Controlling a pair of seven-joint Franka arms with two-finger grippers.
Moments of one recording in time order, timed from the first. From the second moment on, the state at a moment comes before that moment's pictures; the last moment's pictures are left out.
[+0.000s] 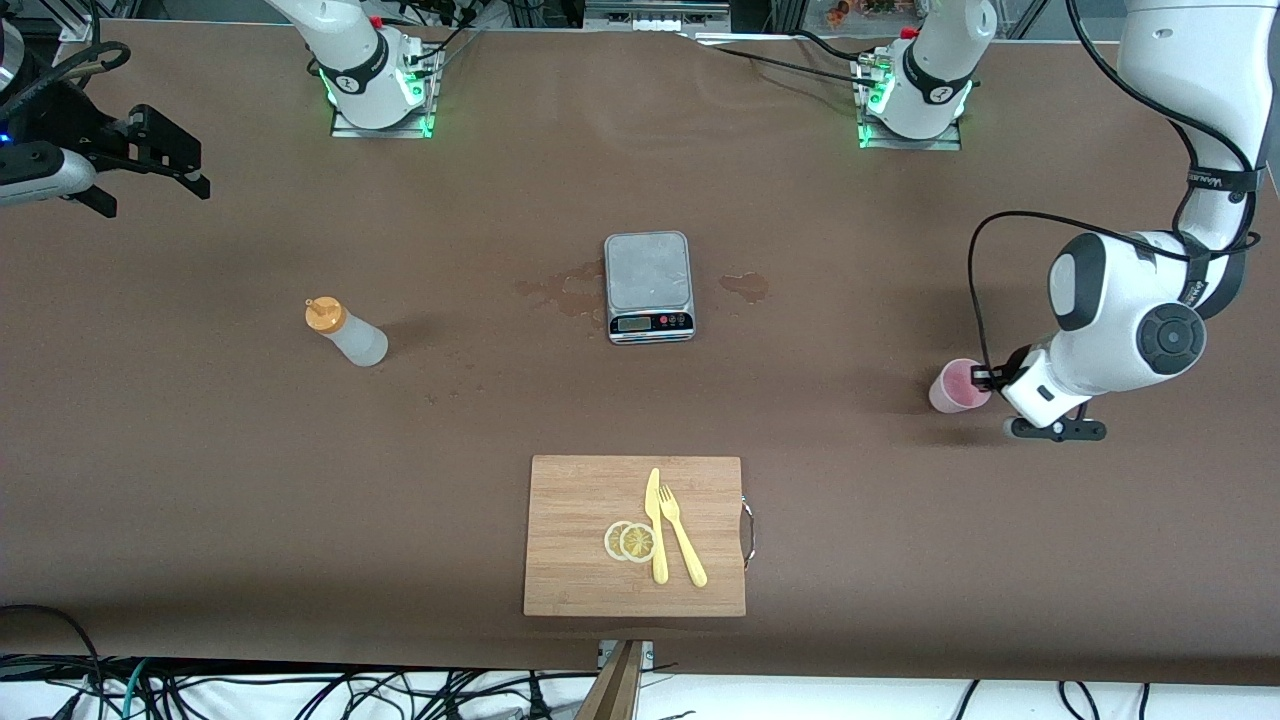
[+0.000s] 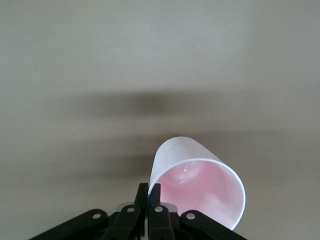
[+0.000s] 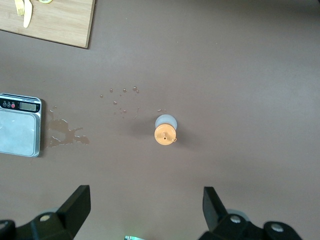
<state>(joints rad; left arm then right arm) 0.09 0.43 -0.11 -1.87 0.02 2.16 0.03 0.03 -0.04 0.06 -1.53 0.04 1.49 -0.12</state>
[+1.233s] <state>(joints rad) -0.32 0.42 -0.40 -1.78 -0.05 2.12 -0.70 0.03 -0.04 0.06 -1.53 0.04 1.49 -0.12</state>
